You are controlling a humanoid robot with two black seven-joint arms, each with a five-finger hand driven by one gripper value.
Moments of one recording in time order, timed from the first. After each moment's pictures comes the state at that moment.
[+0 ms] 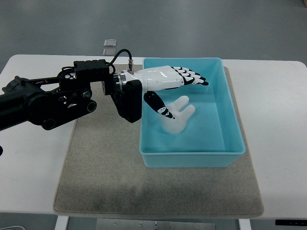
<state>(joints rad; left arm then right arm) -1.12 0.36 -0.21 -1.10 1.55 0.03 -0.48 -0.01 0.00 0.00 0.12 -0.05 0.04 0.05</state>
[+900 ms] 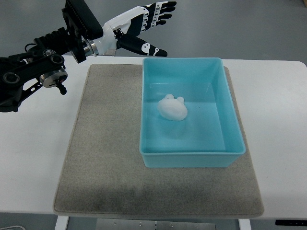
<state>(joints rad) -1.17 0.48 -0.28 -0.99 0.52 -0.30 -0.47 -0.01 0.00 0.00 0.12 -0.05 0.04 0.05</state>
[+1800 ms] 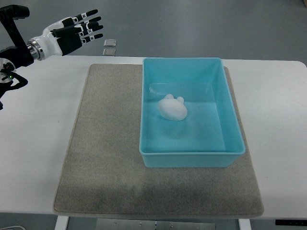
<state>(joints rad) -1.05 0.48 -0.43 -0.53 -0.17 -0.61 0.02 -0.01 0.00 0.00 0.12 -0.05 0.04 0.05</state>
